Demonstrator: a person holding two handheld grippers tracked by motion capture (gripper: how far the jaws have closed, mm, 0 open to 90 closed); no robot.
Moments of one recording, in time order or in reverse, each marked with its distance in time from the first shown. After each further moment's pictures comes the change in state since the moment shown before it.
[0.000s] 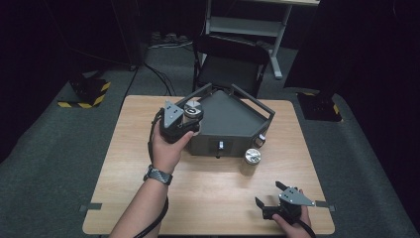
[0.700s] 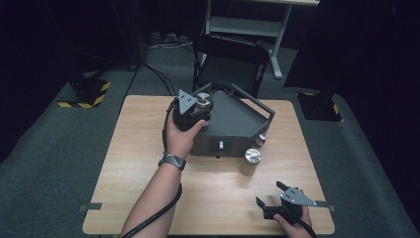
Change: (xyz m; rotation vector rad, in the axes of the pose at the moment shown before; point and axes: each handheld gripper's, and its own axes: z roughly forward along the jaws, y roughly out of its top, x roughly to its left) left arm -0.004 0.005 0.055 0.026 0.014 -0.001; right arm -0.002 -0.003 -0.002 -0.015 0.003 0.019
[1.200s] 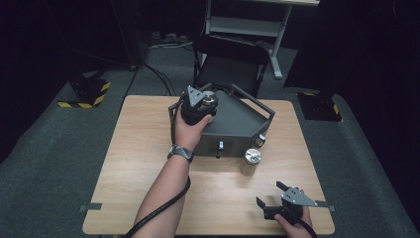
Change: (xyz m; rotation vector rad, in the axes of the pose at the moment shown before) left arm -0.004 0.005 0.033 0.072 0.028 -0.007; right arm -0.002 -0.001 -0.001 -0.006 0.011 0.002
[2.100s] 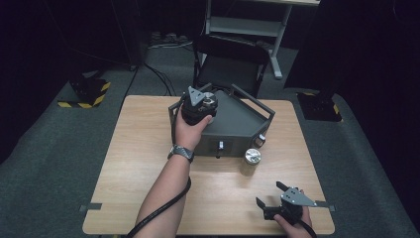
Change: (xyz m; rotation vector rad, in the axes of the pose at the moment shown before) left arm 0.000 0.002 0.001 0.035 0.005 -0.005; right arm 0.001 0.000 0.000 0.001 -0.002 -0.006
